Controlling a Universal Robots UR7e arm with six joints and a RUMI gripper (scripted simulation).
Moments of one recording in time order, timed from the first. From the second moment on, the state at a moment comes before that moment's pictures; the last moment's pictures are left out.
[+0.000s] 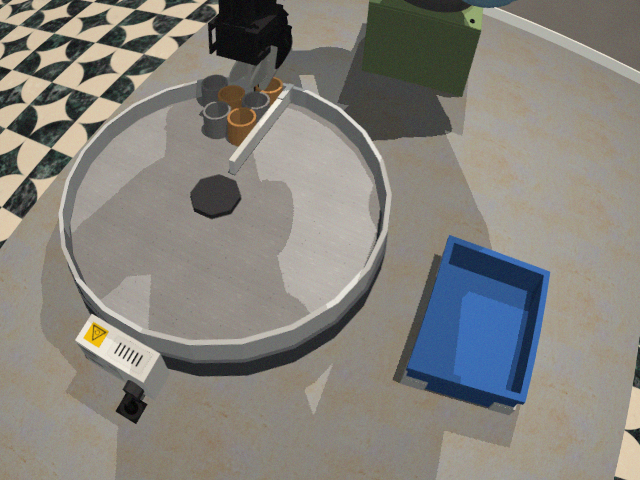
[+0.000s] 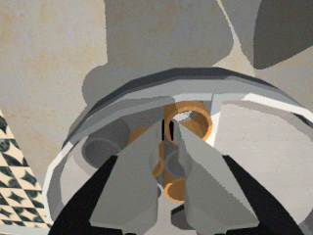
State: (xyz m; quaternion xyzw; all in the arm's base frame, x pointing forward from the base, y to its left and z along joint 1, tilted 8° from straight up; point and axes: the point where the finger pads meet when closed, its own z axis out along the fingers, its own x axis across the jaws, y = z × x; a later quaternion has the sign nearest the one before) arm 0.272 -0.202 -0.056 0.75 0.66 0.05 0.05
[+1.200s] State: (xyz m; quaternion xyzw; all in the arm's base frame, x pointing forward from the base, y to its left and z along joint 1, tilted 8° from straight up) arm 0.268 -0.202 -0.024 0.75 0.66 0.05 0.05
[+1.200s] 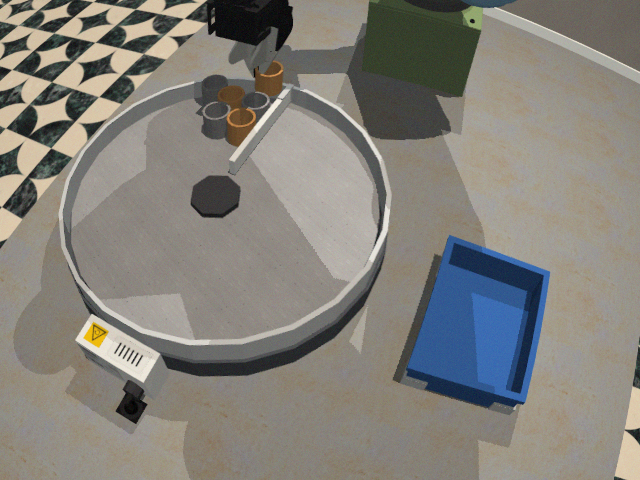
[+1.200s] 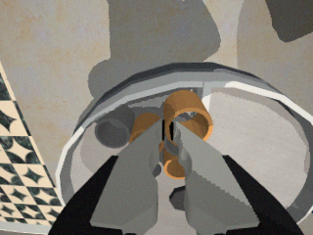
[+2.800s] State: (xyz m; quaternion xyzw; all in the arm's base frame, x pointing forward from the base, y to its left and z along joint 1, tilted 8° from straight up) arm 0.262 -0.202 0.011 0.75 0.66 0.06 0.05
